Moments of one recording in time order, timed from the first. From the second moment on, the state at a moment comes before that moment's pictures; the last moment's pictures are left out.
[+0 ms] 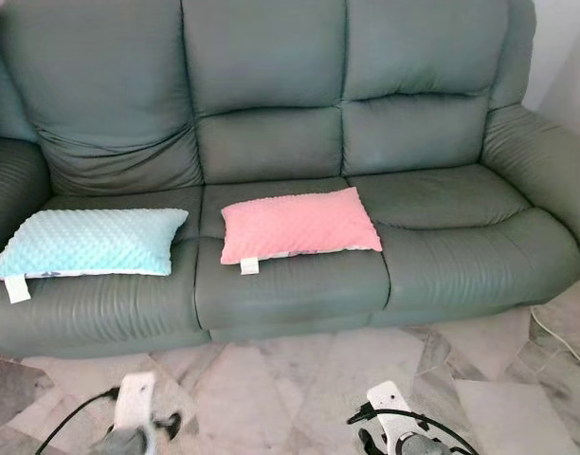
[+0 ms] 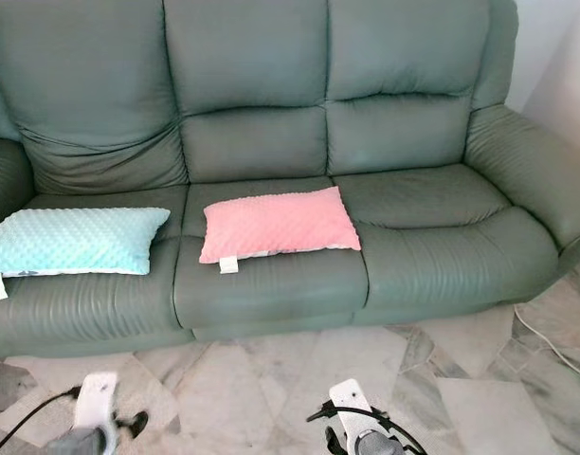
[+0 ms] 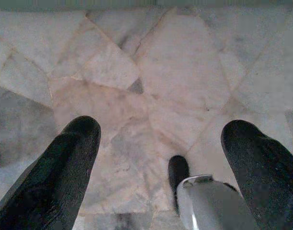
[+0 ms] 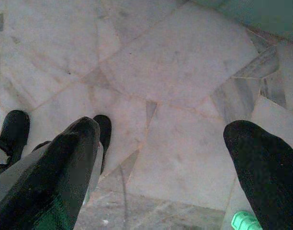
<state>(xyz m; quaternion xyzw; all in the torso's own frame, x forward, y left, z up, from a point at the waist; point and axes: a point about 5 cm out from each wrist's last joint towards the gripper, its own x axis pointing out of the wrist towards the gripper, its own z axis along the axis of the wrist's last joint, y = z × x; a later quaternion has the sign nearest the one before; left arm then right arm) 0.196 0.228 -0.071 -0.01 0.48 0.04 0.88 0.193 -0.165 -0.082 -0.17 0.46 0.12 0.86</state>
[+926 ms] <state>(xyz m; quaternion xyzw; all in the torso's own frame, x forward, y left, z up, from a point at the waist) 0.192 0.239 -0.070 -0.02 0.48 0.05 0.88 0.189 -0.159 -0.084 -0.17 0.46 0.14 0.86</state>
